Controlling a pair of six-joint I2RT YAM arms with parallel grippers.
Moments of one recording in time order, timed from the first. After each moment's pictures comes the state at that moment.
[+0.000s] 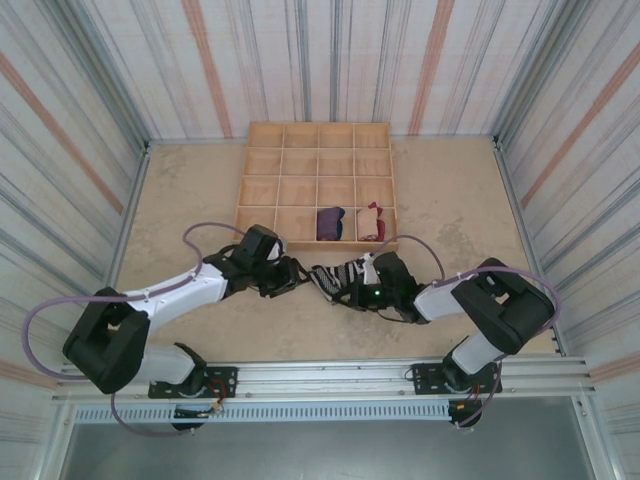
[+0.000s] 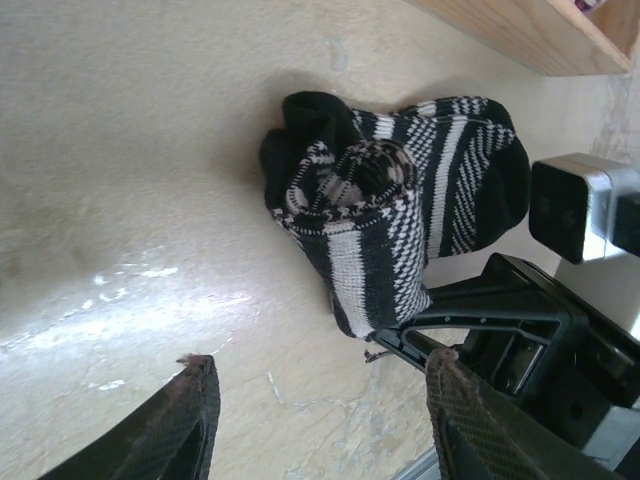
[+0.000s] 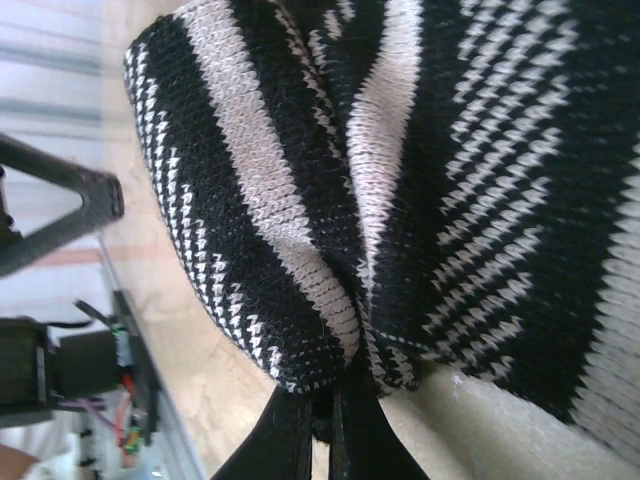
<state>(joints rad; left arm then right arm) -0.66 1.34 0.69 -0.27 0.38 -0.92 0.68 1.57 0.33 0.57 -0.54 0.94</state>
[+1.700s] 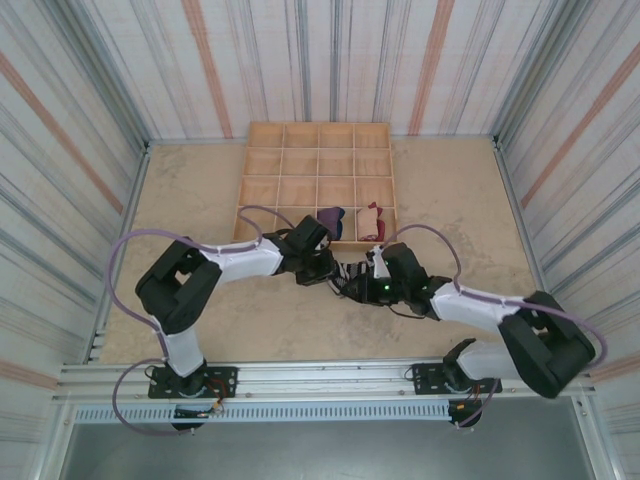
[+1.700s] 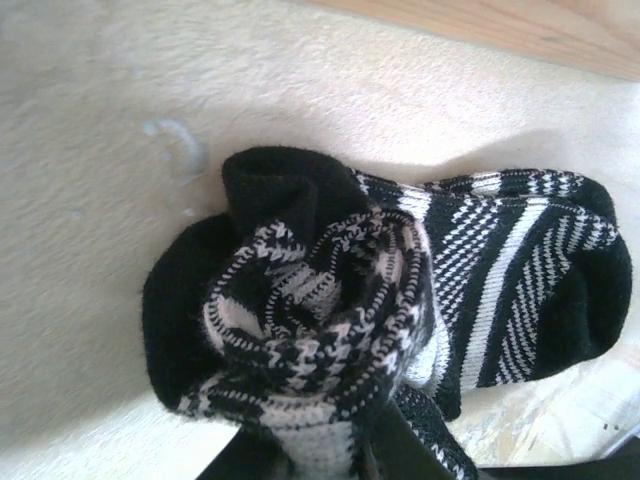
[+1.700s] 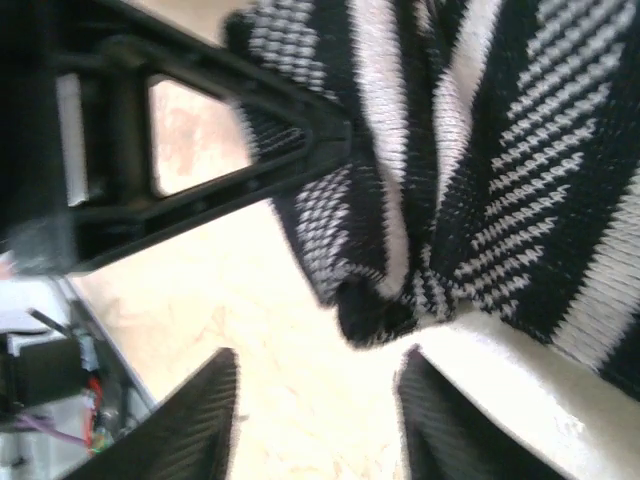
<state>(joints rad) -0.79 1.79 1.04 -0.30 0.26 -0.92 0.66 1.24 0.43 0.05 -0.42 0.76</state>
